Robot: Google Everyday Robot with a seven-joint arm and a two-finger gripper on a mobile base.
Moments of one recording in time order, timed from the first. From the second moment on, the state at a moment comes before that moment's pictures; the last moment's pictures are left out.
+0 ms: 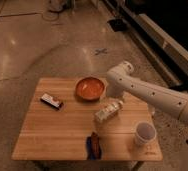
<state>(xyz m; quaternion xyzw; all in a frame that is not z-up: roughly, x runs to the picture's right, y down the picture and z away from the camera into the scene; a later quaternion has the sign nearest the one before) 0.115 0.061 0.839 -0.17 -0.18 -0.66 0.71</state>
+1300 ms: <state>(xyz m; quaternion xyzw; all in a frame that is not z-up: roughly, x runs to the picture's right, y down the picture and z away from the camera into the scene) 0.114 0.055 0.844 -0.17 -0.18 -0.66 0.71</state>
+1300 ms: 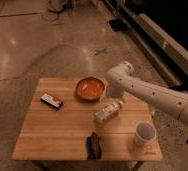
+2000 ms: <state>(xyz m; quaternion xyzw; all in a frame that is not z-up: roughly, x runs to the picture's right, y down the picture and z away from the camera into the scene) 0.081 0.020 0.903 -0.17 -0.19 -0.67 0.70</state>
